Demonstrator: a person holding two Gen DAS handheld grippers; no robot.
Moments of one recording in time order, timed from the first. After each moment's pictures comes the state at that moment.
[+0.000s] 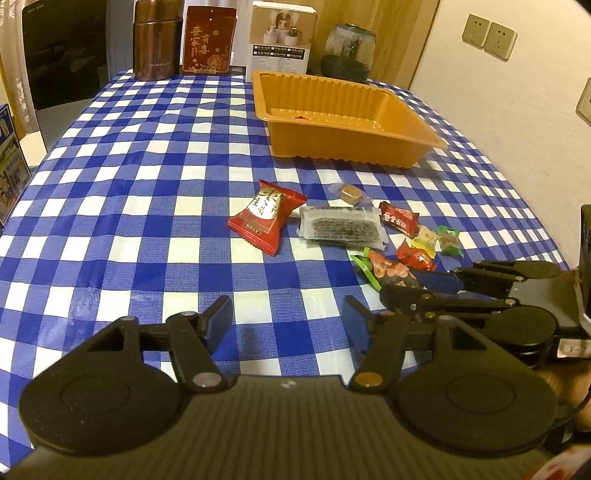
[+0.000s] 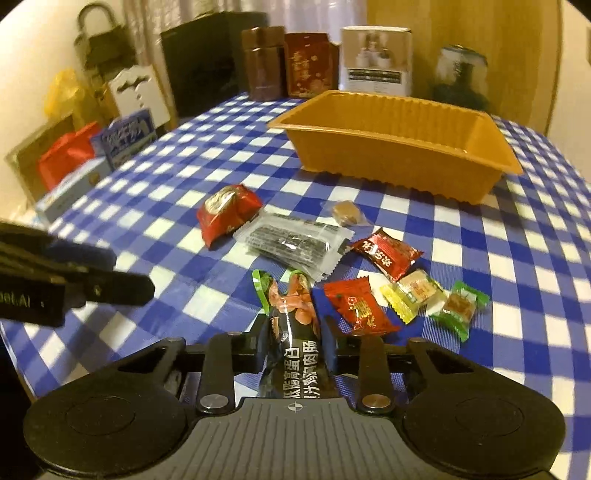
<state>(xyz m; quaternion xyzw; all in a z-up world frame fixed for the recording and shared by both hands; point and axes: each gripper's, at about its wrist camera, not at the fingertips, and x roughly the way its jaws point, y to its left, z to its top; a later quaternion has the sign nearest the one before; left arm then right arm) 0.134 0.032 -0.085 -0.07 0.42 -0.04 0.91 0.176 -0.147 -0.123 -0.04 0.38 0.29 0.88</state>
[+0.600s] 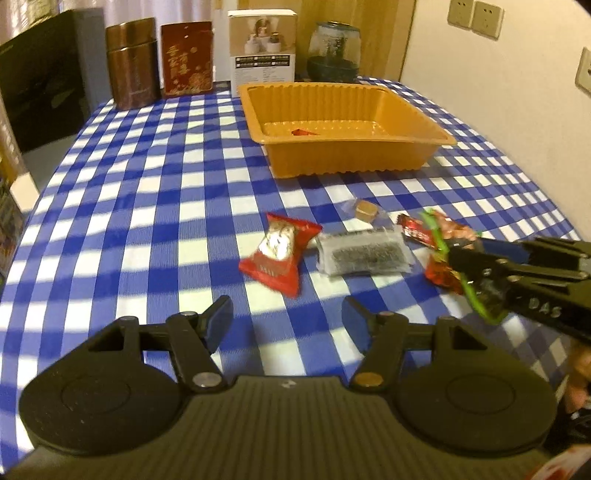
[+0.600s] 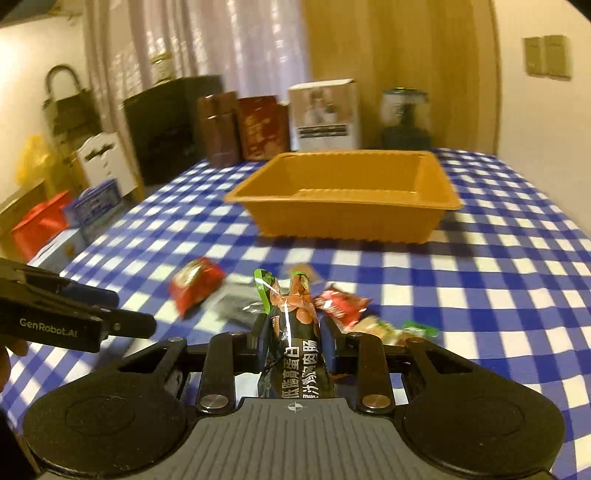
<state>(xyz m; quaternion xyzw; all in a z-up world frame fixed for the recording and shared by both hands) 0.176 0.038 -0.091 0.00 0.40 -0.06 0.91 0.173 -0.173 -0.100 0.02 0.31 0.22 0.93</state>
